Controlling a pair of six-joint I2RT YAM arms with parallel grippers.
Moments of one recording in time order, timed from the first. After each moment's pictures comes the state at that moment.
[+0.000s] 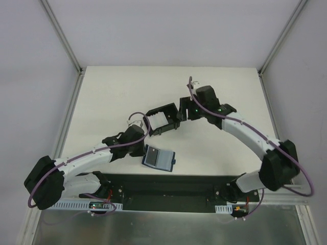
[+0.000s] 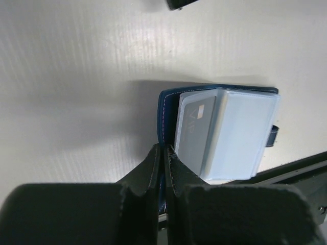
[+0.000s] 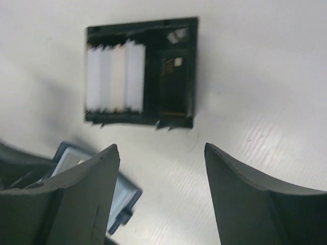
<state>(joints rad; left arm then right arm) -0.78 1.11 0.53 -0.39 -0.07 -0.81 0.58 1.53 1.20 -0.42 -0.08 0.28</state>
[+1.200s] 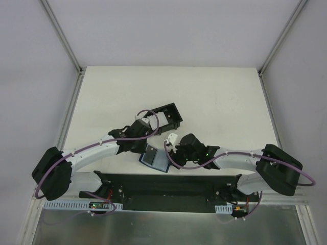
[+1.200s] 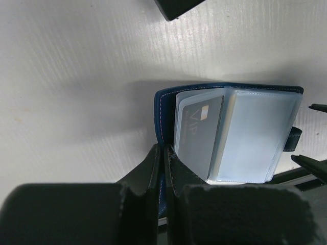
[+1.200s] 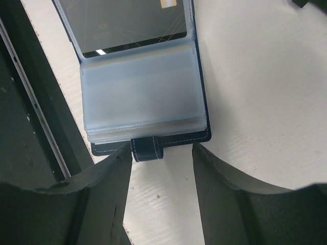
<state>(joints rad) -0.78 1.24 0.69 -0.53 -0.09 -0.59 1.03 1.37 0.51 0.14 -0.17 0.02</state>
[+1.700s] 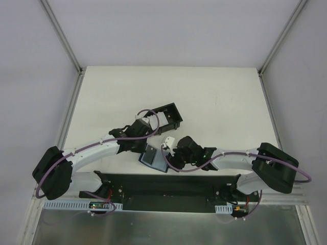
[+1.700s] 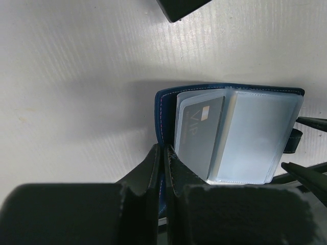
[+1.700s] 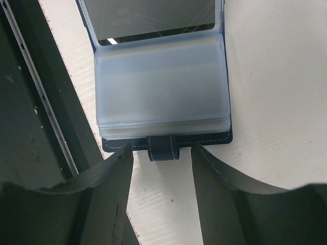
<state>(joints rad) -0.78 1.25 0.71 -0.54 -0.10 -0.58 1.08 1.40 0.51 0.15 -0.18 0.01</state>
